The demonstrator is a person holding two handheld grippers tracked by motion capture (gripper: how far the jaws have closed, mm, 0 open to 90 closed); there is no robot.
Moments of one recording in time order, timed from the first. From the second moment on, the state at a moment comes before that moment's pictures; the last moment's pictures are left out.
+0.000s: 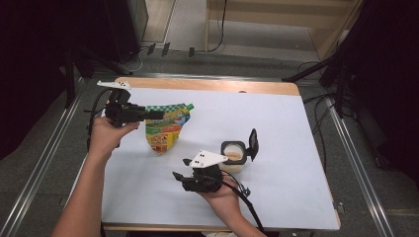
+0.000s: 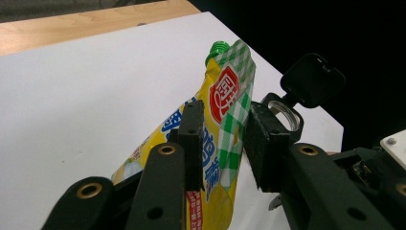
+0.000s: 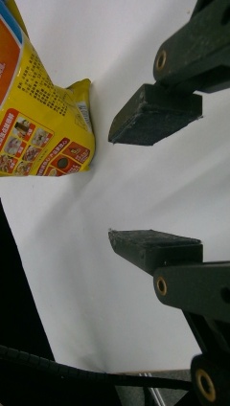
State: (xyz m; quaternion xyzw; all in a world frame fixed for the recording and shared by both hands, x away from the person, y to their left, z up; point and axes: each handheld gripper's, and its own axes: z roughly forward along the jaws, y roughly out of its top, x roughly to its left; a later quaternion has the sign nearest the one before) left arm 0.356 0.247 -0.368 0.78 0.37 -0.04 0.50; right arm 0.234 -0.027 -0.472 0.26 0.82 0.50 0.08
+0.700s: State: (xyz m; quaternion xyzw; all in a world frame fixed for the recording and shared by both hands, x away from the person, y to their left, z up) left arm 0.350 0.241 -0.352 0.79 0.37 -0.03 0.49; right arm 0.236 -0.028 -0.472 0.26 0.82 0.50 0.08
